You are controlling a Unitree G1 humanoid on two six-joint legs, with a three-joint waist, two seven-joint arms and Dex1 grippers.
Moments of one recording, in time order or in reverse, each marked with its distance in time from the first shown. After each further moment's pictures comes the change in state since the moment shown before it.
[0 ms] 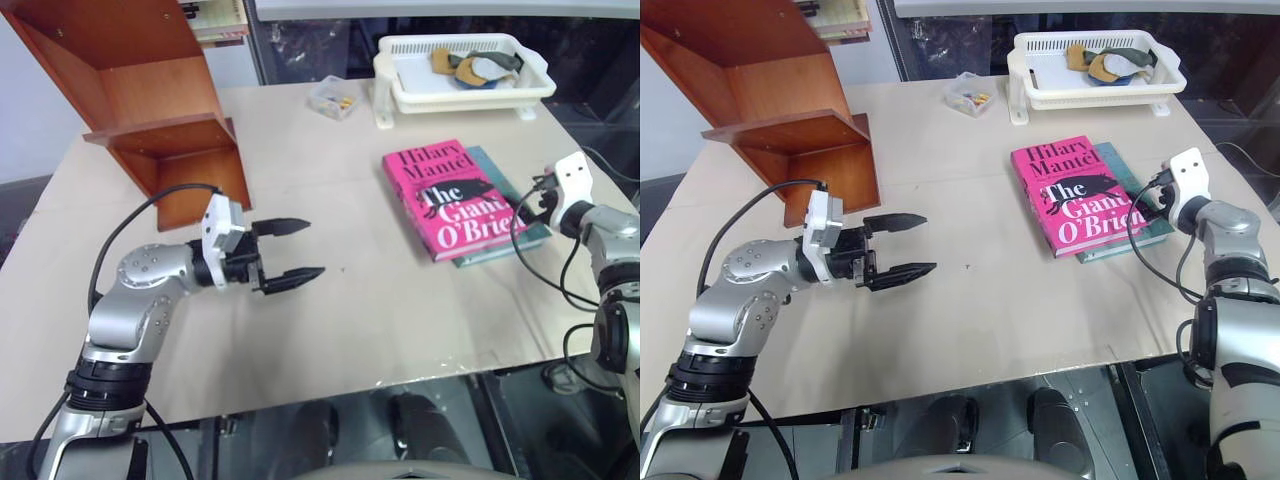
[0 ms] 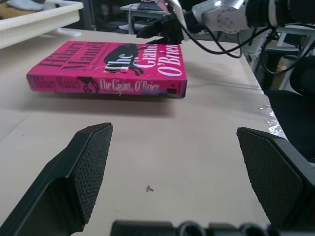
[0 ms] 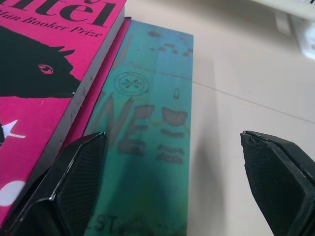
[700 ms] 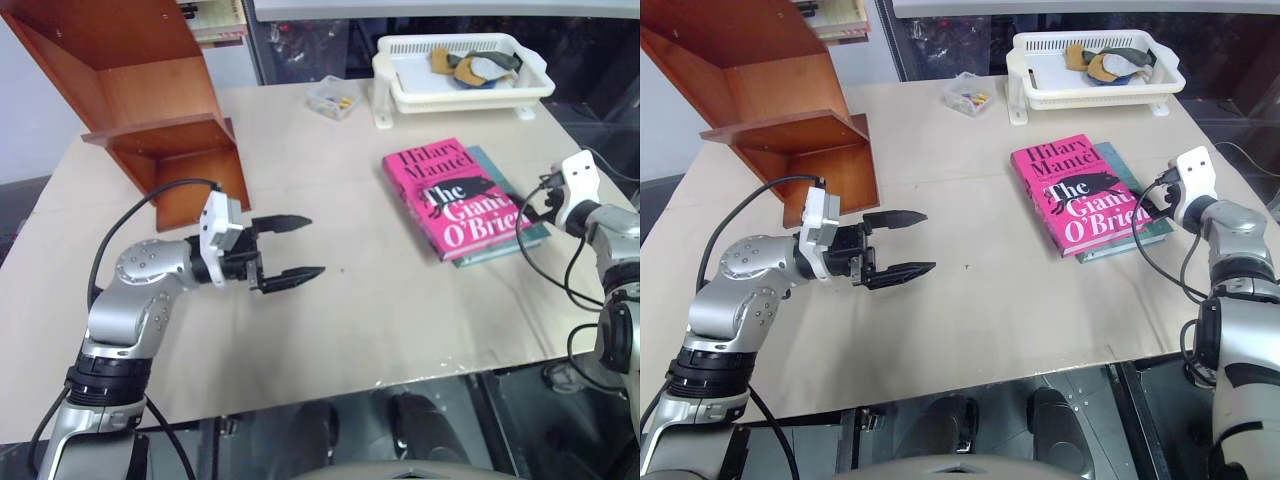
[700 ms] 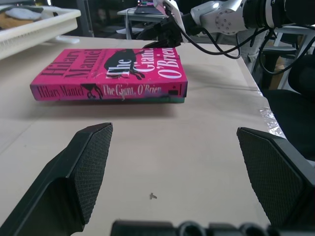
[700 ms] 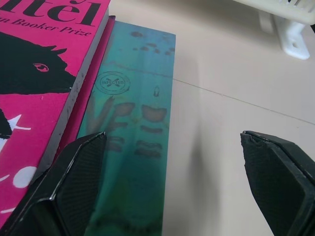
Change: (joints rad) left arm 0.008 0.022 0.008 0.006 0.000 -0.054 -0.057; right arm -0.008 0.004 0.002 0.002 0.009 0.026 -0.001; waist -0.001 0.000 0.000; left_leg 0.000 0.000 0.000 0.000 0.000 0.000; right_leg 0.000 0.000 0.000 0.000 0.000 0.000
